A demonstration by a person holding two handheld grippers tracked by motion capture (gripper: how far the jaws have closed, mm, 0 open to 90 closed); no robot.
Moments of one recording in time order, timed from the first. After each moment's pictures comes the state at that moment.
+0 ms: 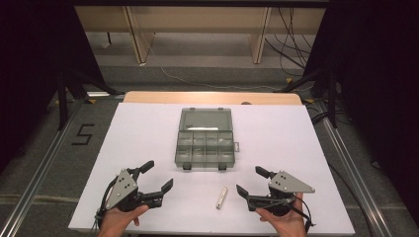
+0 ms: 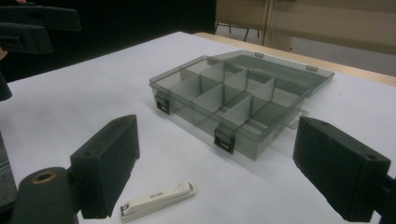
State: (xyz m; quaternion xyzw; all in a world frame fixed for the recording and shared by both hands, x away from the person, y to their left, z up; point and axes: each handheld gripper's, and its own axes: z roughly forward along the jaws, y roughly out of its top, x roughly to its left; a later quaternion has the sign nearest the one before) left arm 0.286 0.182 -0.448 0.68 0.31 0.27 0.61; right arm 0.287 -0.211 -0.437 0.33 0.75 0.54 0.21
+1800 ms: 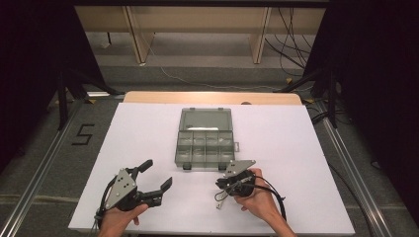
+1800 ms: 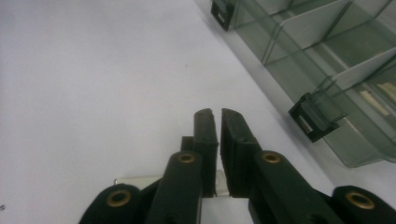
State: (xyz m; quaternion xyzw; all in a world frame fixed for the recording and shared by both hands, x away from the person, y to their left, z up) left arm 0.286 0.183 -0.448 0.68 0.32 0.28 0.61; right arm 0.348 -0.140 -0.465 0.22 0.90 0.36 0.10
